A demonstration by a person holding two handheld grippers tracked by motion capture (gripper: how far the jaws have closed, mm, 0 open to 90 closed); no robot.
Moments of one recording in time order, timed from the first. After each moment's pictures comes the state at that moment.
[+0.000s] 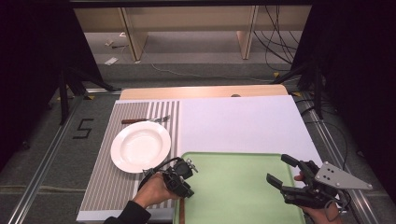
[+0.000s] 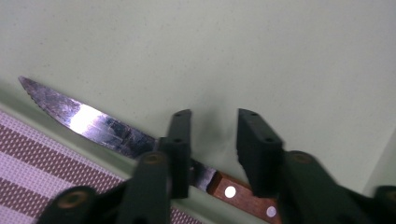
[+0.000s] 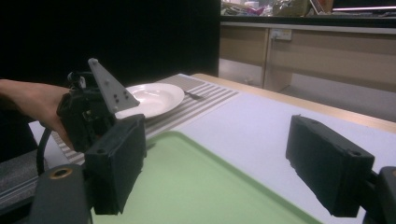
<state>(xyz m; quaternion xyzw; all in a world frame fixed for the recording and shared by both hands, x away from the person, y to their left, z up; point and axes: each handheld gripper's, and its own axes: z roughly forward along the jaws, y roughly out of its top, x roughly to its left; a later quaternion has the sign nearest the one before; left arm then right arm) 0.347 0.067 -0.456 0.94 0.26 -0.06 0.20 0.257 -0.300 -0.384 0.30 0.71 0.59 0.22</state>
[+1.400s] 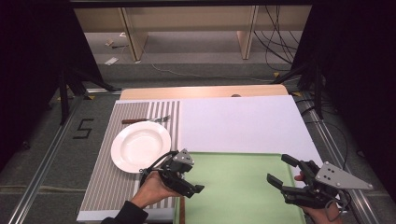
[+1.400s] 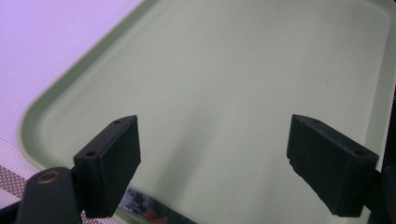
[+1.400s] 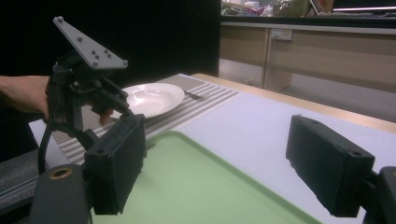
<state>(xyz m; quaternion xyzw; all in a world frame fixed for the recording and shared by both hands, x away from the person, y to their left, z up) 0.339 0.078 -0.425 0.90 0.22 0.03 0.37 0.257 -0.300 -0.384 0.30 0.71 0.59 0.22</state>
